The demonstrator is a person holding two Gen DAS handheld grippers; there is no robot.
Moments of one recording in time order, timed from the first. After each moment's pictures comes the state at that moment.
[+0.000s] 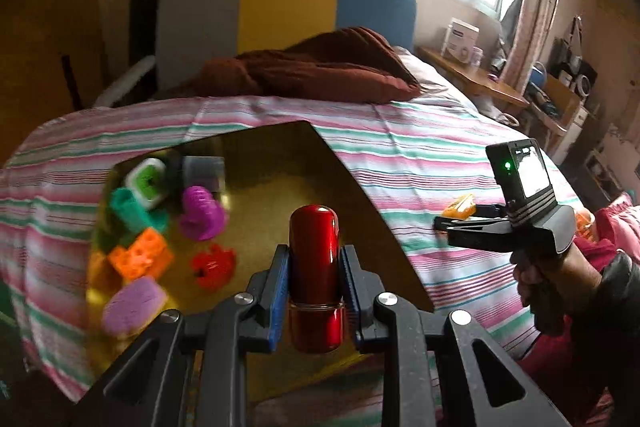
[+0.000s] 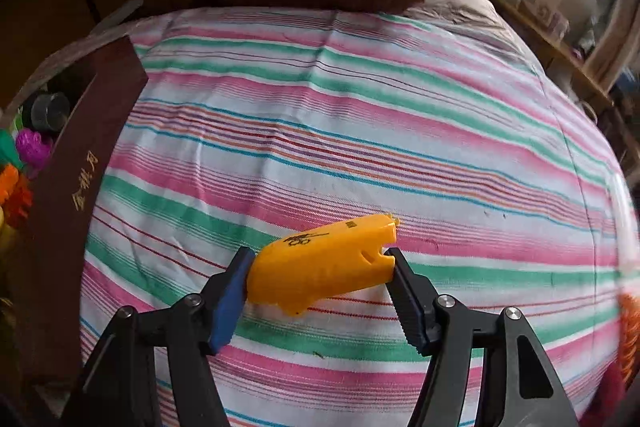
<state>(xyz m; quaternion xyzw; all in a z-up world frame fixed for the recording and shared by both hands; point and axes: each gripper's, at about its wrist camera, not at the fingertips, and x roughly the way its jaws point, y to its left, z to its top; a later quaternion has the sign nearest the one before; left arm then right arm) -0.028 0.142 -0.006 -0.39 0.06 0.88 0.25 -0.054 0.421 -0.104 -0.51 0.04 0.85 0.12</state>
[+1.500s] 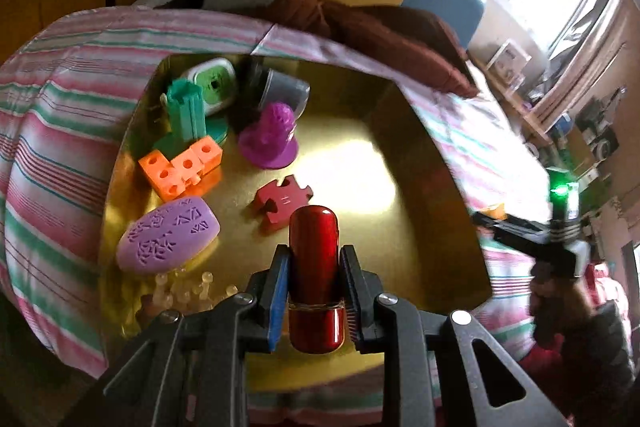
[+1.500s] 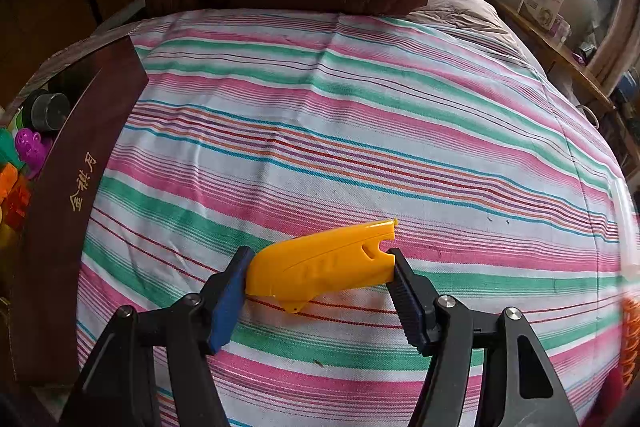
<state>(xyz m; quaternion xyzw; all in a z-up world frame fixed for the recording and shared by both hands) -0.071 0.070 -0.060 -0.50 -0.05 0.84 0.21 -0.061 0.421 -0.105 -0.50 0.04 0.86 0.12</state>
